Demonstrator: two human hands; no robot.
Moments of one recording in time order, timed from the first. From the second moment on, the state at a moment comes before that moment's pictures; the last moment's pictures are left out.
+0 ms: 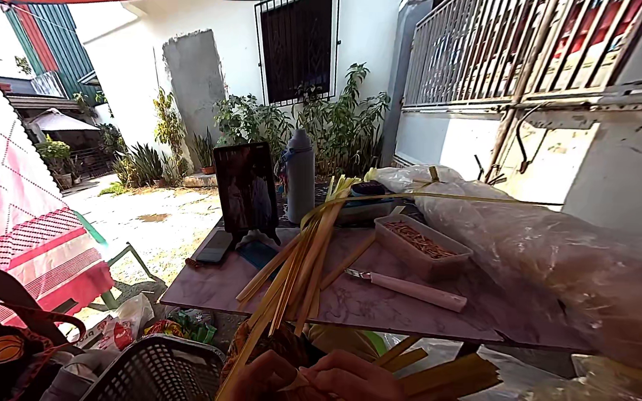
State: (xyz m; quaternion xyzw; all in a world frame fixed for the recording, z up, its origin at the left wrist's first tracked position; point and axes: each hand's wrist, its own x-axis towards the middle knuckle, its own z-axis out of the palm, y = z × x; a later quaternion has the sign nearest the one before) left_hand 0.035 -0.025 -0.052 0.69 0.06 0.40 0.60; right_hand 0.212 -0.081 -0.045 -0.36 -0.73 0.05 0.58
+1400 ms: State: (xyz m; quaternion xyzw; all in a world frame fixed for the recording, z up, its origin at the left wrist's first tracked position) left_hand -0.104 0.111 -0.038 0.54 0.20 0.54 0.61; right_hand 0.490 0.060 -0.003 -0.81 -0.52 -0.05 0.27
